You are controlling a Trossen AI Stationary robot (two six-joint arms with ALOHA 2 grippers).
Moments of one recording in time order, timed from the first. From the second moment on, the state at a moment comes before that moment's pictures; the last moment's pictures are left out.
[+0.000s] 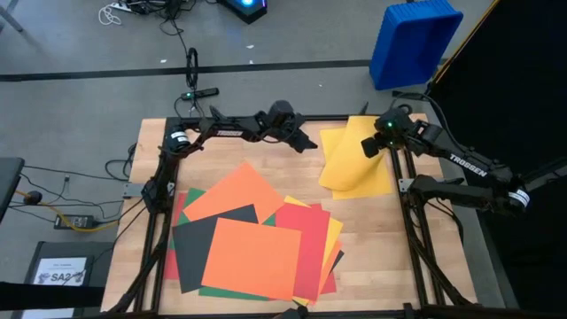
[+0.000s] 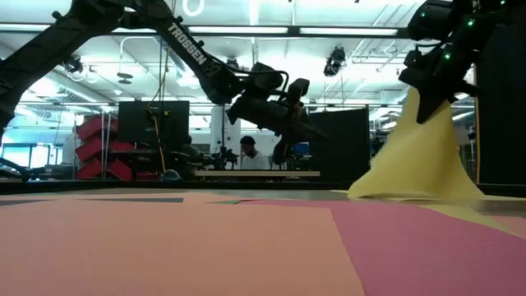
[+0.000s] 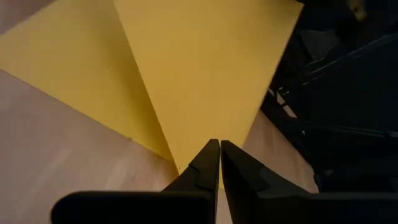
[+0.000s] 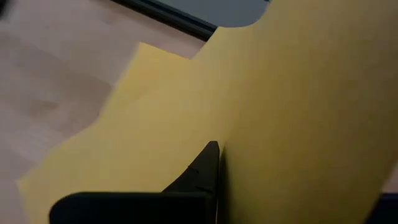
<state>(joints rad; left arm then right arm) 0.50 2.15 1.48 0.24 0.65 -0.58 -0.73 0.84 0.74 -0.79 0.24 0.26</state>
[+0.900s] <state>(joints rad) 0.49 2.15 1.48 0.24 0.68 -0.58 -0.73 0.94 0.74 -0.71 0.21 0.21</state>
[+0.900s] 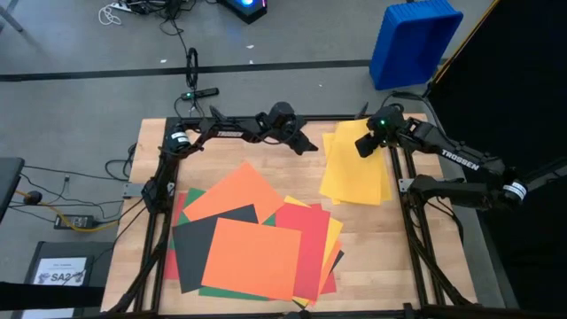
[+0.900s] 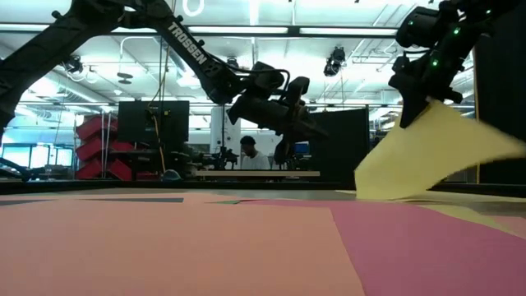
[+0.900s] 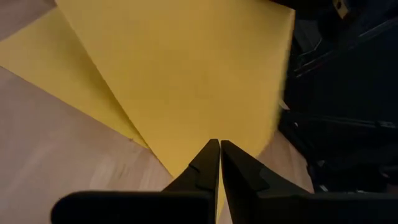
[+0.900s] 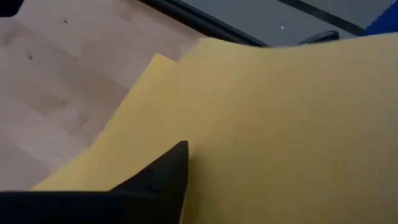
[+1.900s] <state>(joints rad) 0.47 2.15 1.48 -0.02 0.70 -0.35 -0.53 0.94 0.72 -0.80 0.19 0.26</state>
